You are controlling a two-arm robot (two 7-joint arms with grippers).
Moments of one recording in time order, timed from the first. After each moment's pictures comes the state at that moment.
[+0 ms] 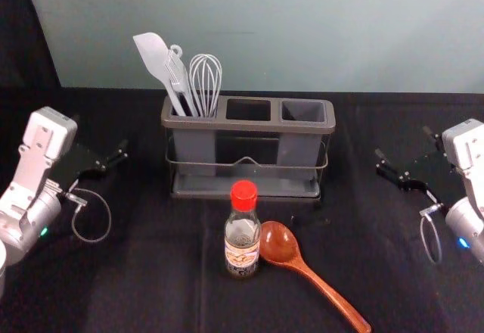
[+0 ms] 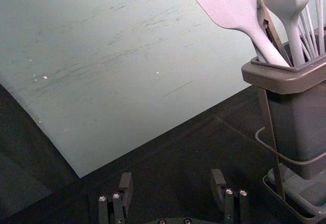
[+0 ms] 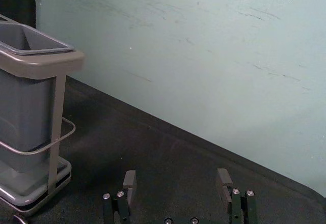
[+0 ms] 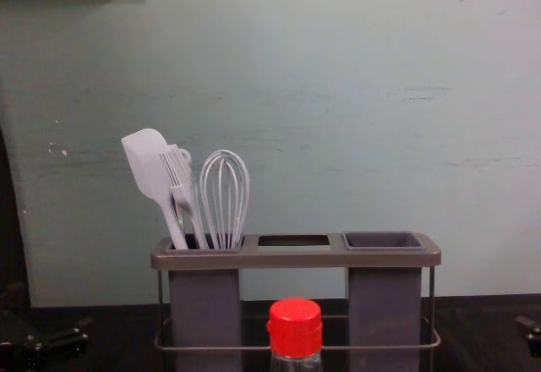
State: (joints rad) left arm -0.20 0.60 0.45 -1.41 -0.25 -0.12 0.03; right arm 0.20 0.60 -0.45 -1.41 0.25 -0.12 -0.03
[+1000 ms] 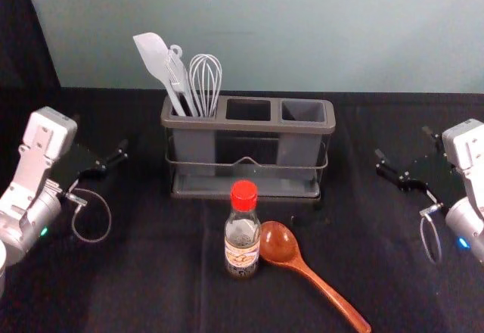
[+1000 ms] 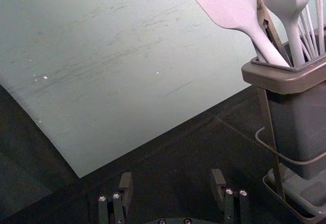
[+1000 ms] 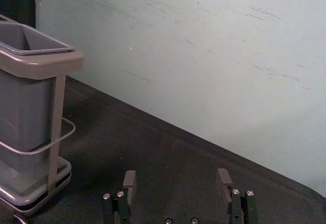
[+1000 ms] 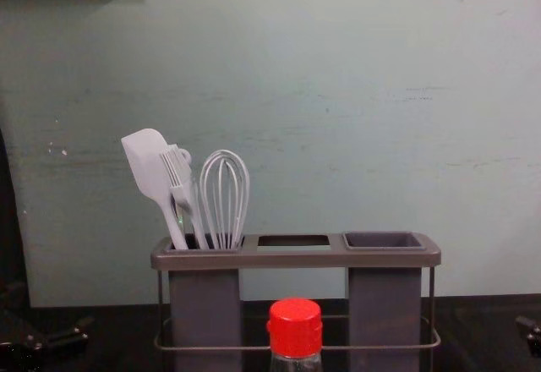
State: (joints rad) left arm -0.20 0.60 0.45 -1.41 -0.25 -0.12 0.03; right arm 0.20 0.60 -0.45 -1.41 0.25 -0.12 -0.03
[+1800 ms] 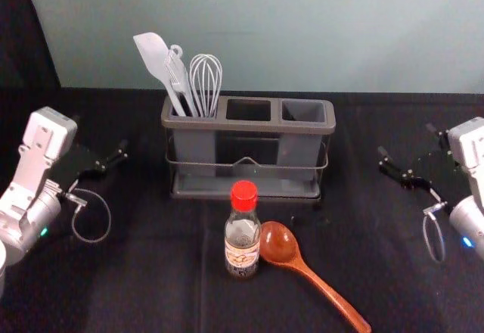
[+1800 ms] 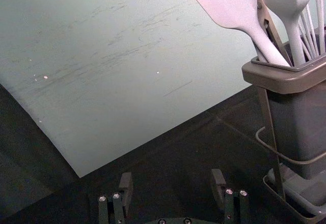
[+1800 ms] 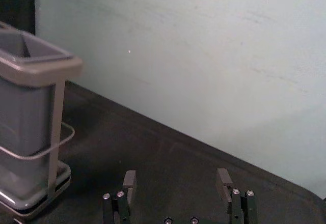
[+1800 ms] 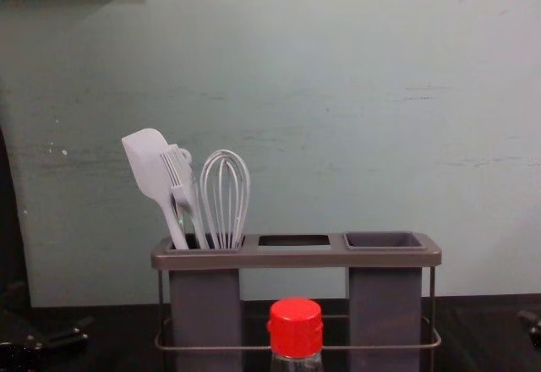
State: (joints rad) left arm -0.20 0.60 0.45 -1.41 -0.25 -0.12 0.03; right arm 0.18 0.61 -0.43 -1.43 0.26 -0.12 -0.03
